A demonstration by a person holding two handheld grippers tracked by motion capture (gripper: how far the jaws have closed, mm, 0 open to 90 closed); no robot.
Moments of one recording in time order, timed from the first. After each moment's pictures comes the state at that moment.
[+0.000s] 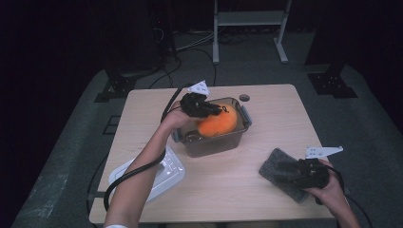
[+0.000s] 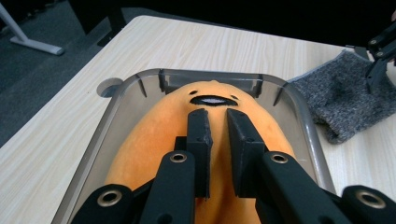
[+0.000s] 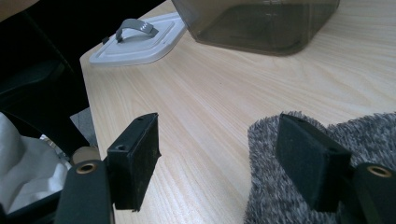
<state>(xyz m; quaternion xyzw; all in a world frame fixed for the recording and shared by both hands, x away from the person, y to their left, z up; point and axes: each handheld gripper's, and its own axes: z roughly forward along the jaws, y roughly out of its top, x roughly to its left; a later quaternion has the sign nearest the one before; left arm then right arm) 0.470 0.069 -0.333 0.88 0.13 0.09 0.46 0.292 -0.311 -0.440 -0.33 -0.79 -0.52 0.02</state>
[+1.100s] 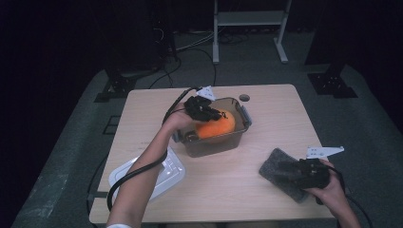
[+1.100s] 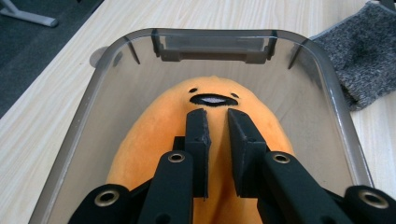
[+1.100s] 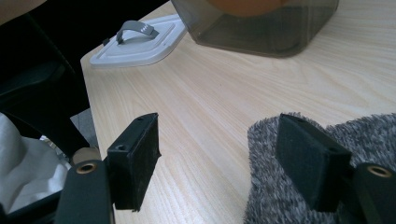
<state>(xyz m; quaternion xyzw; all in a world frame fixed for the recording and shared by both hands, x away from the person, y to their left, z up) 0.475 0.058 -0.346 0.91 0.12 0.09 0.39 0.291 -0.313 -0.439 -0.33 -0.79 -0.52 0.02</state>
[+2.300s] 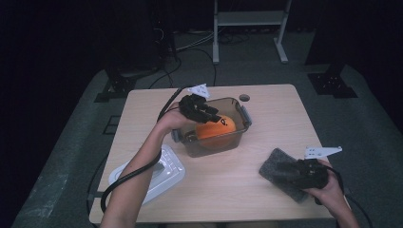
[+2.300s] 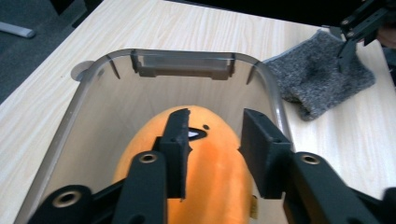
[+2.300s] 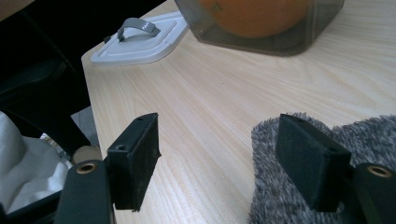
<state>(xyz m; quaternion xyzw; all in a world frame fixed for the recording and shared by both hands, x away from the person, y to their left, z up) 0.460 0.074 -0.327 0.90 0.11 0.05 0.43 0.292 -0.309 -0.439 -0.33 -0.79 -0.52 0.02</state>
